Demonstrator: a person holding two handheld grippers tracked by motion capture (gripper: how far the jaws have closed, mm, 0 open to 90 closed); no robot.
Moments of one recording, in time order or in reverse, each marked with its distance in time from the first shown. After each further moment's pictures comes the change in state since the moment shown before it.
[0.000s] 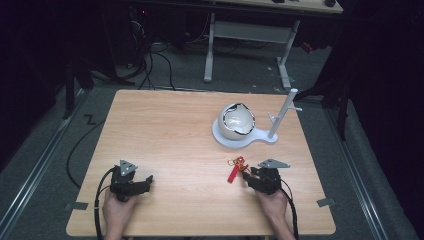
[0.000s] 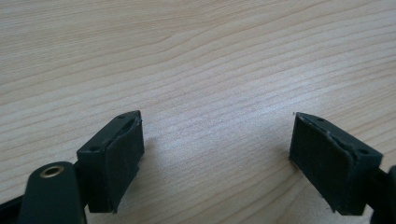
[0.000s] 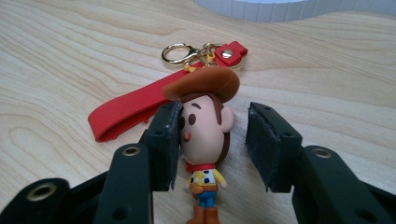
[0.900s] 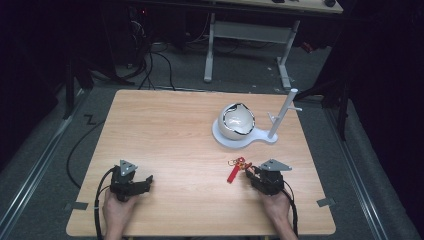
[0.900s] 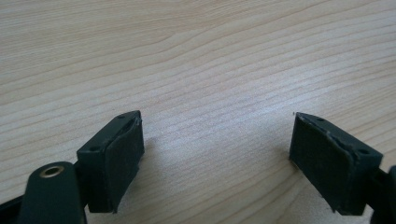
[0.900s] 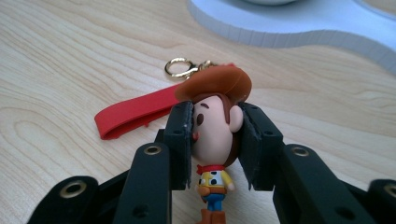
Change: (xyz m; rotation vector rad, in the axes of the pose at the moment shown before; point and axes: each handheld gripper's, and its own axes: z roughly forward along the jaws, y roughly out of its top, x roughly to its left) left arm 0.000 0.000 0.000 -0.001 0.000 -0.001; right arm 0.006 0.005 -0.018 -0.044 -0.049 -0.093
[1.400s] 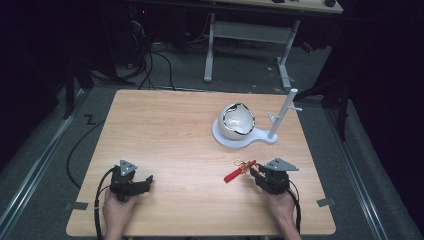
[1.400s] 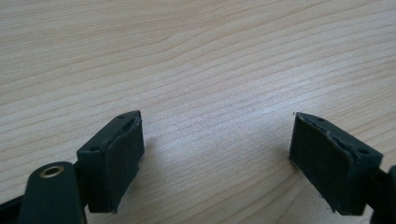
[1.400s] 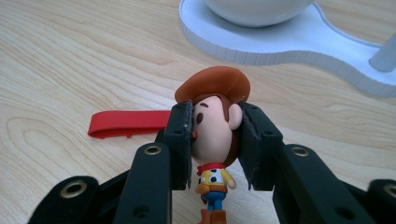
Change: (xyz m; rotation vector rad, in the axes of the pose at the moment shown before) left arm 0.000 0.000 0.000 0.001 0.000 0.001; right arm -0.005 0.005 -0.016 -0.043 -0.014 -0.009
